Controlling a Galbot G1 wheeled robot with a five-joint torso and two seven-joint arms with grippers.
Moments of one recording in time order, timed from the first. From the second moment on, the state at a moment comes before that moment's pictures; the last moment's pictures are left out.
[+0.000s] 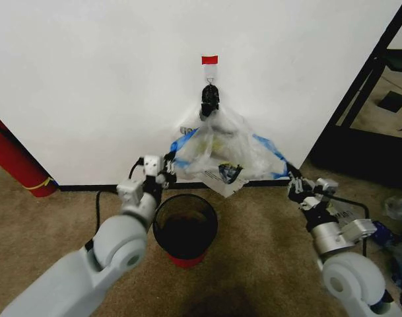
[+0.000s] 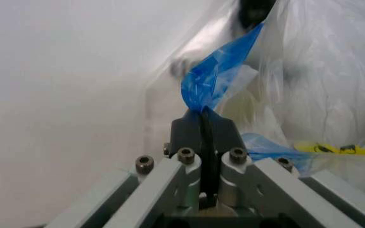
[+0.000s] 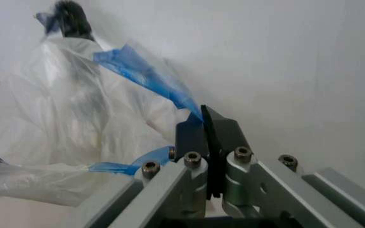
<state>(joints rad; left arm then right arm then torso) 1.04 -0.86 -0.06 -2.27 -0.73 0.26 -0.57 -1.46 1.08 0.50 2.18 0.69 0.02 0.13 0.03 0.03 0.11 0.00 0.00</state>
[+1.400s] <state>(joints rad) 1.28 -0.77 -0.32 -2.50 -0.78 0.33 -0.64 -1.29 1.02 0.33 2.30 0.87 -0.10 0.21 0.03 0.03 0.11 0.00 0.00</state>
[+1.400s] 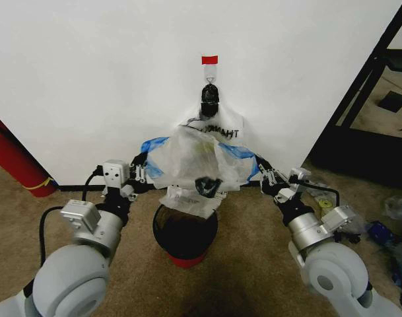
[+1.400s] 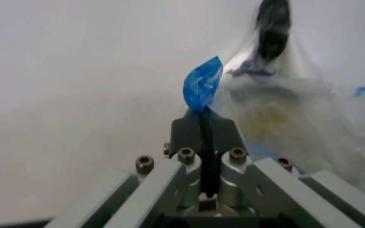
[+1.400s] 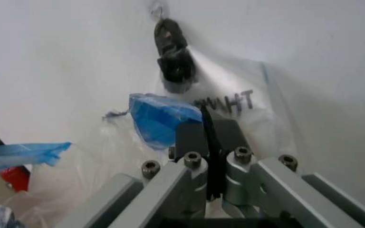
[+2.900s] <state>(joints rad) 1.44 -0.93 -0.22 -2.31 -0.63 0.20 -0.64 -1.36 1.15 0.18 2.12 0.68 -0.02 0.21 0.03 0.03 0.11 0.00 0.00</state>
